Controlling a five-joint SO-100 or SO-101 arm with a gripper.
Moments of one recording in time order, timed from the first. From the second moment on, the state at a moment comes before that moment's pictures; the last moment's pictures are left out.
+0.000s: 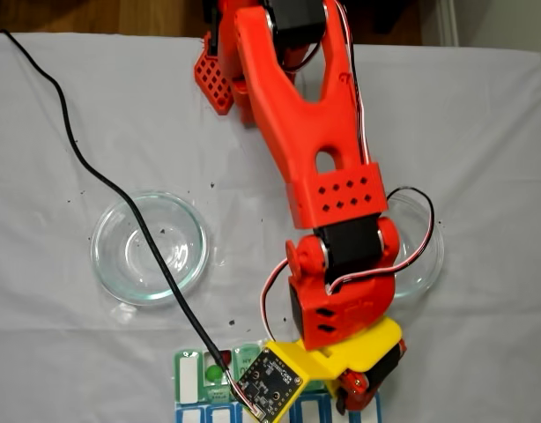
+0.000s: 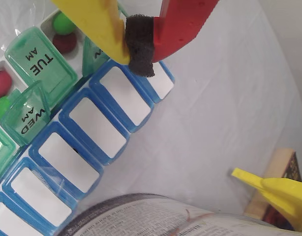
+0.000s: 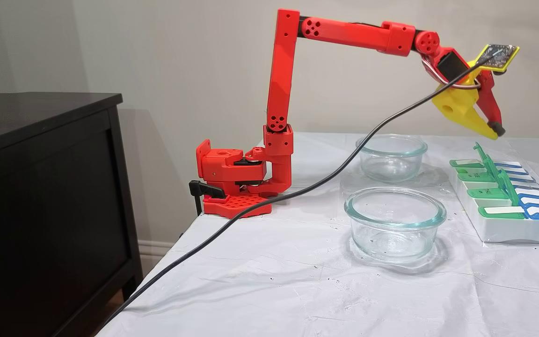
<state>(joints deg) -14.5 99.3 94.8 32.3 -30.8</state>
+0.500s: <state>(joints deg) -14.9 90.9 81.8 47.5 -27.7</state>
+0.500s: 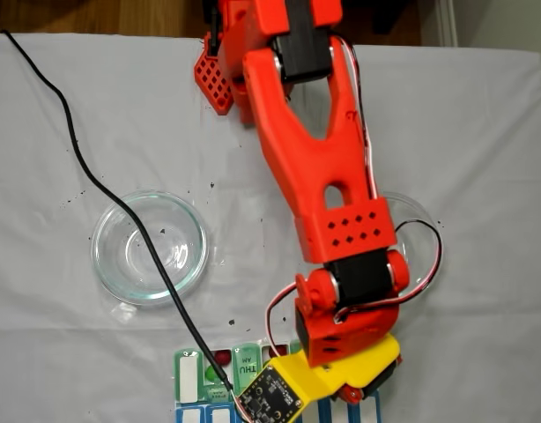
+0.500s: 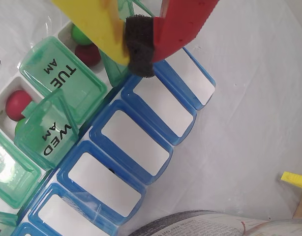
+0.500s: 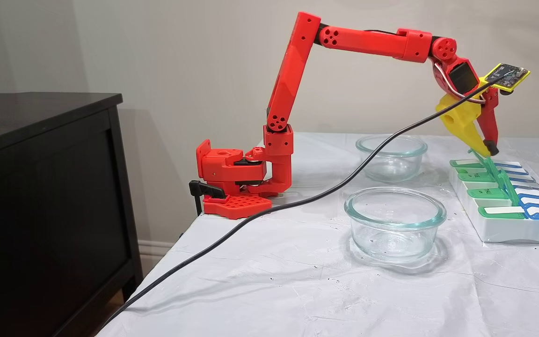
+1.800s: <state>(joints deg) -16.5 80.2 68.3 66.8 -24.1</state>
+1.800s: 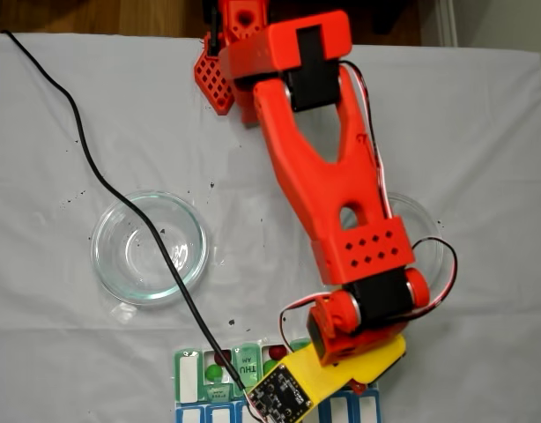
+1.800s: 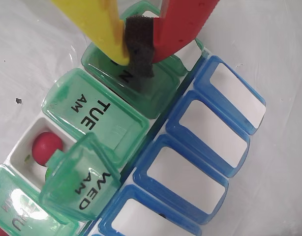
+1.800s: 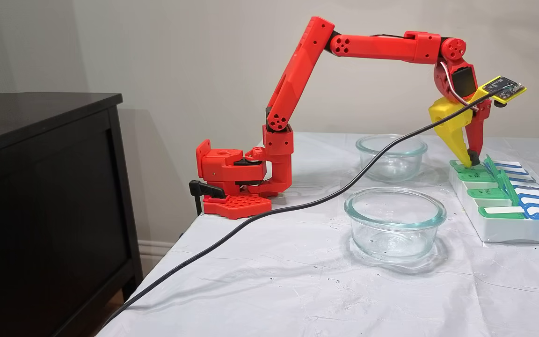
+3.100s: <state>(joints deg) -9.2 103.2 83.4 50.8 -25.7</state>
